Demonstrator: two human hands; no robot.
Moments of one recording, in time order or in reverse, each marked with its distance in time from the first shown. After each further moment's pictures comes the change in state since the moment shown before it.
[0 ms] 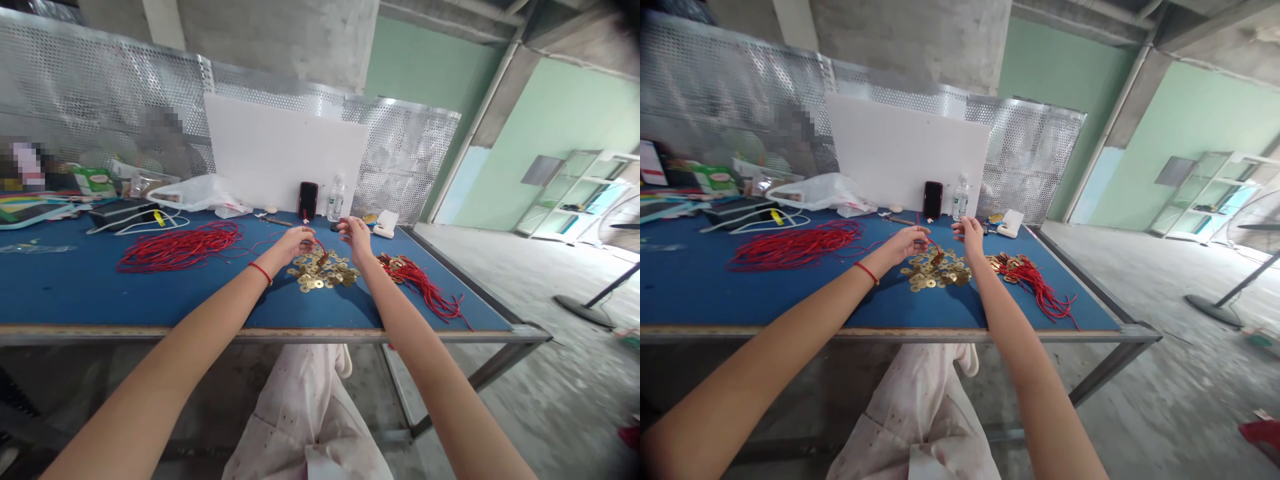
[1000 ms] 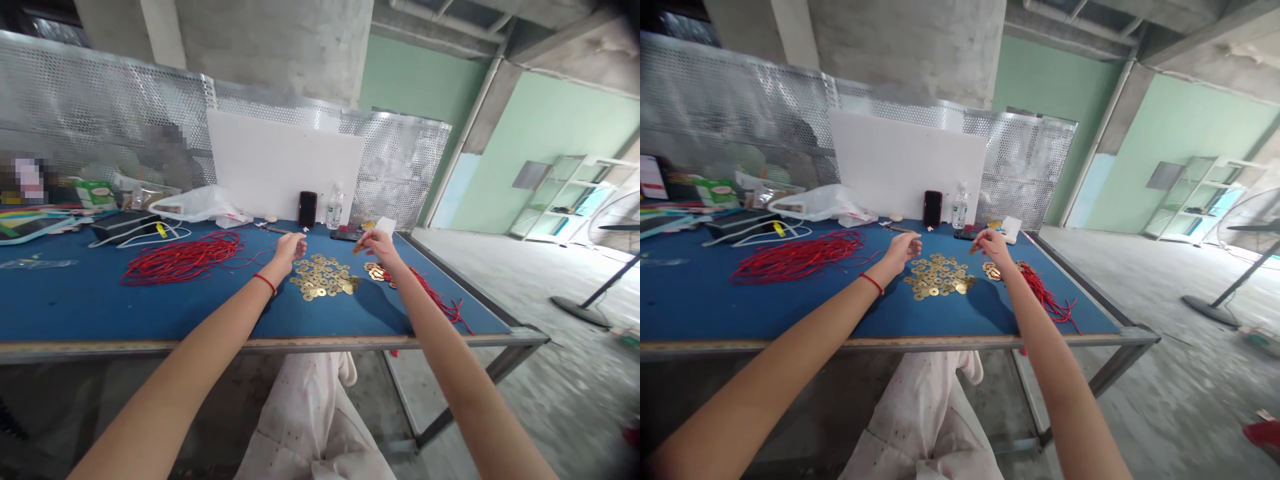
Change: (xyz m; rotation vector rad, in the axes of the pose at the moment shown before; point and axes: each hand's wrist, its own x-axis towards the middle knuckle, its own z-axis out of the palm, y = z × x) left_hand 0.015 -0.008 -0.014 -0.080 0.314 0.093; right_hand -0.003 -0.038 -0.058 -0.555 -0.179 -0.018
